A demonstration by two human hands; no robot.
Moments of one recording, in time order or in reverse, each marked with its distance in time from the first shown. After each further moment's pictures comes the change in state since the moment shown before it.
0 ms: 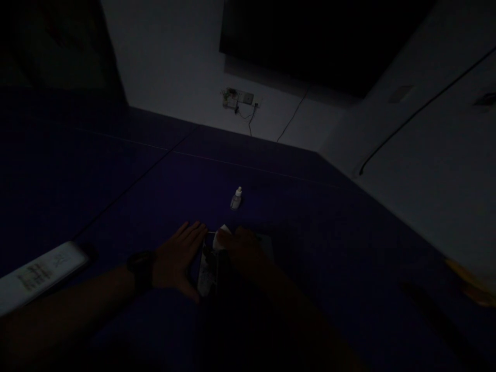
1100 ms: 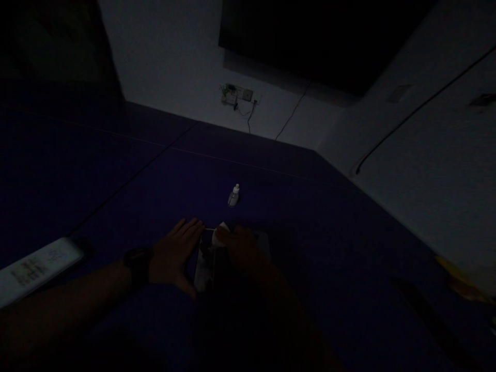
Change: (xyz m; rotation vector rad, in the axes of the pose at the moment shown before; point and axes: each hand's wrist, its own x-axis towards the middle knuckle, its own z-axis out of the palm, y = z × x) left_hand 0.001 0.000 0.000 -0.005 0.006 0.008; right_hand -0.006 0.006 -0.006 -0.051 -0.044 -0.008
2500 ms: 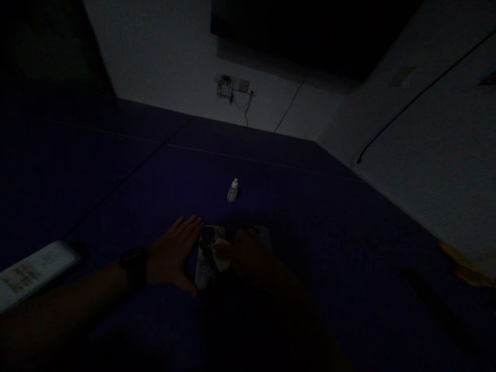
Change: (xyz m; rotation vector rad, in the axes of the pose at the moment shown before) left_hand 0.000 -0.007 0.011 0.050 0.021 0.018; right_hand -0.020 -0.009 -0.013 0.069 -0.060 -0.123
